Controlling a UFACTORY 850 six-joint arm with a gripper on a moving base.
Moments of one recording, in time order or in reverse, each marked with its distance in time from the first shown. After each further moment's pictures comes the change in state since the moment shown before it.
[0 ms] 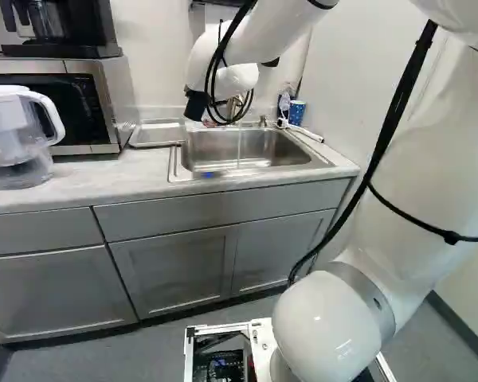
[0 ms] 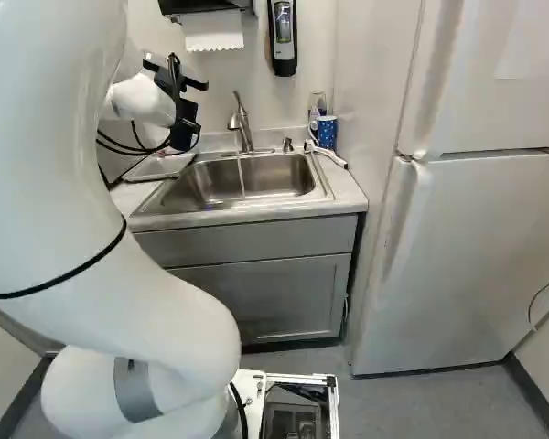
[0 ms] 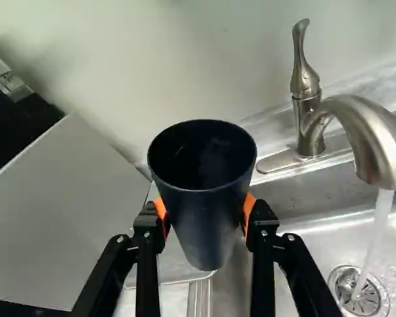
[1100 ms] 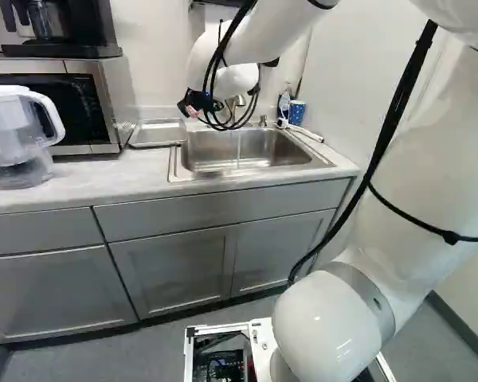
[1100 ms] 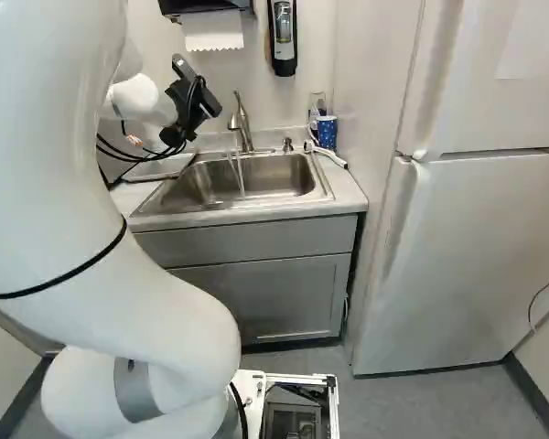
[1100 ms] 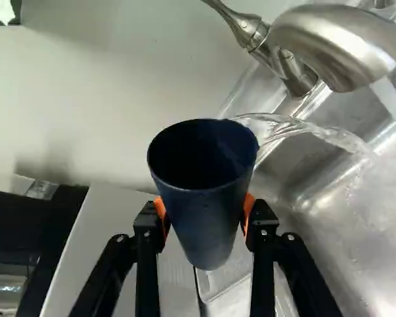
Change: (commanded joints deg) arm 0.0 0.0 0.0 0.0 0.0 33.2
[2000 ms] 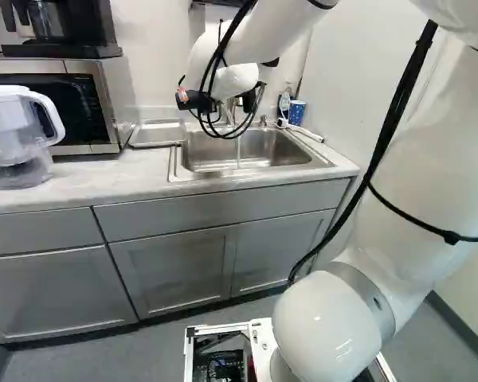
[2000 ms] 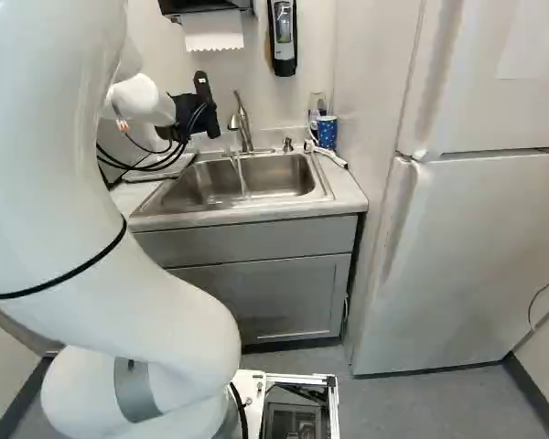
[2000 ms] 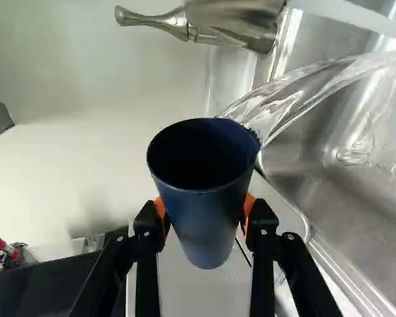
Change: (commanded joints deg) arm 0.0 0.0 0.0 0.0 0.0 27.1
